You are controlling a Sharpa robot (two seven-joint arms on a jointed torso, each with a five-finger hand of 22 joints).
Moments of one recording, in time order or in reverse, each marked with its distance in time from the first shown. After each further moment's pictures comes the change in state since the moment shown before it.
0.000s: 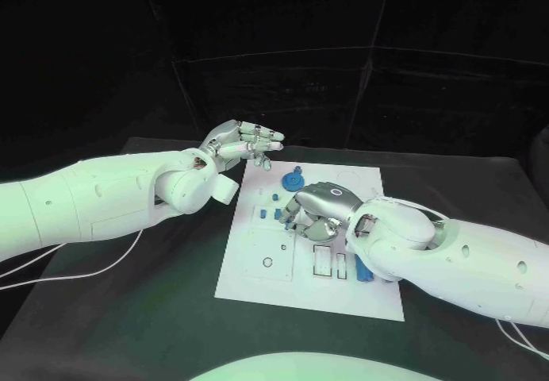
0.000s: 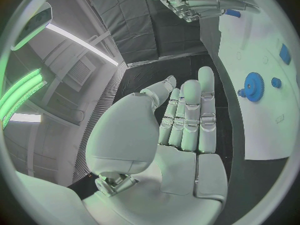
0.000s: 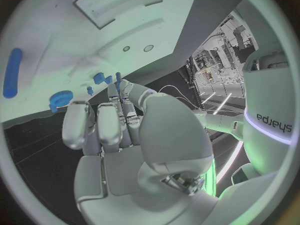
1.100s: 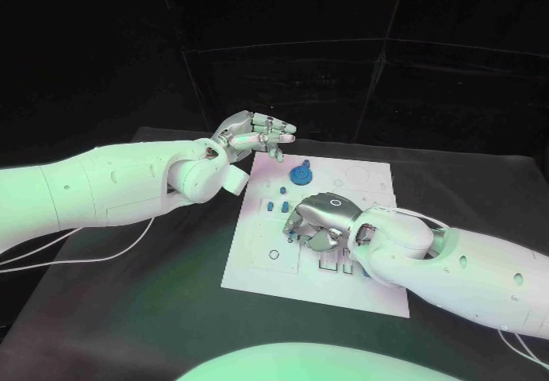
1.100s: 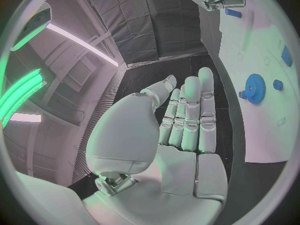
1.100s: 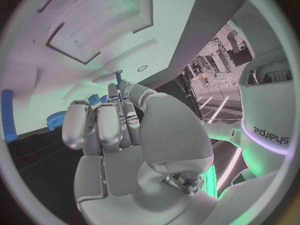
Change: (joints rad) left arm 0.000 0.010 0.000 -0.009 0.000 0.003 0.000; left_hand 0.004 0.004 -0.021 -0.013 0.000 -0.009 0.009 -0.004 -0.001 -0.016 0.009 0.012 -0.001 -0.057 0.007 -0.074 -0.060 0.000 -0.035 0.013 -0.050 -0.033; right arm -0.043 0.025 -0.006 -0.023 -0.047 0.057 0.015; right_hand -0.004 -0.004 0.000 0.000 0.000 -0.004 0.004 -0.004 -0.001 0.000 0.000 0.000 -0.001 0.000 0.000 0.000 -0.002 0.000 0.000 0.000 0.000 -0.001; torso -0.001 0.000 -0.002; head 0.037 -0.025
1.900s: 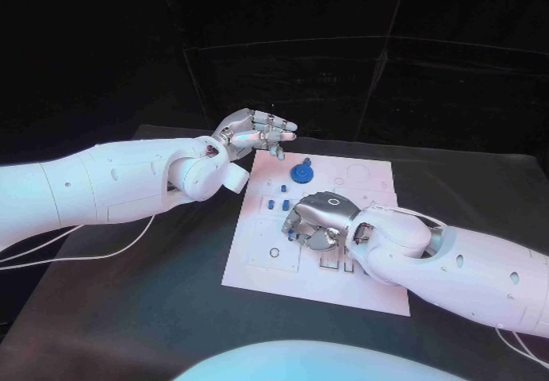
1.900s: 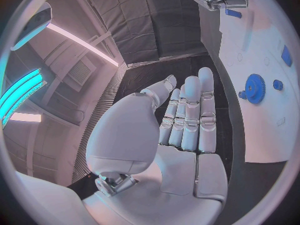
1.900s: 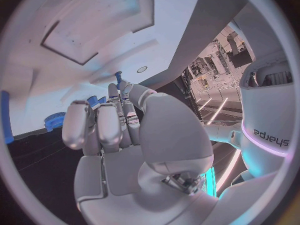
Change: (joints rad) left arm 0.000 -0.001 0.000 -0.001 0.000 0.005 0.000; left_hand 0.000 0.000 0.000 0.000 0.000 0.000 0.000 0.000 0.000 0.000 0.000 0.000 0.000 0.000 0.000 -0.008 -0.002 0.000 0.000 0.000 -0.005 -0.002; right arm -0.003 0.013 0.000 -0.010 -0.015 0.006 0.002; right_hand 0.000 0.000 0.003 -0.003 0.000 0.000 0.000 0.000 0.000 0.000 0.000 -0.004 0.001 0.000 0.000 0.000 0.000 0.000 0.000 0.000 0.000 0.000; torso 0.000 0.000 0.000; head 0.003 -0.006
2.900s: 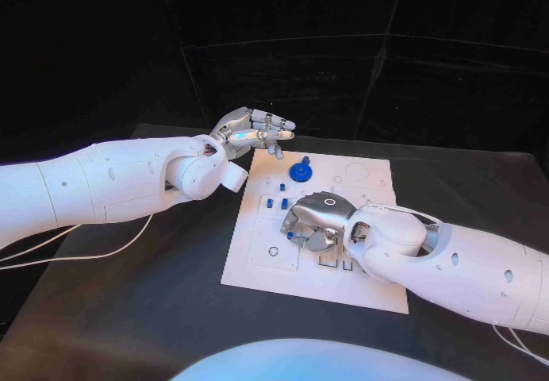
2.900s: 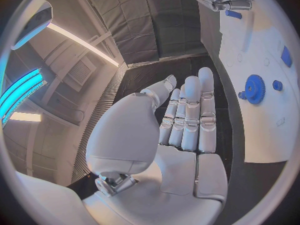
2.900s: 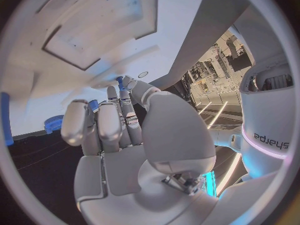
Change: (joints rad) left arm 0.000 -0.002 0.000 0.001 0.000 0.006 -0.002; left_hand 0.000 0.000 0.000 0.000 0.000 0.000 0.000 0.000 0.000 0.000 0.000 0.000 0.000 0.000 0.000 0.000 0.000 0.000 0.000 0.000 0.000 0.000; right arm -0.001 0.010 -0.001 -0.010 -0.030 0.032 -0.005; right_hand -0.065 -0.065 -0.055 0.022 0.018 -0.055 0.009 -0.004 -0.005 -0.085 0.025 -0.042 -0.002 -0.004 0.011 -0.004 -0.036 0.000 -0.024 0.016 -0.011 -0.038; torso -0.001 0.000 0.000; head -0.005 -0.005
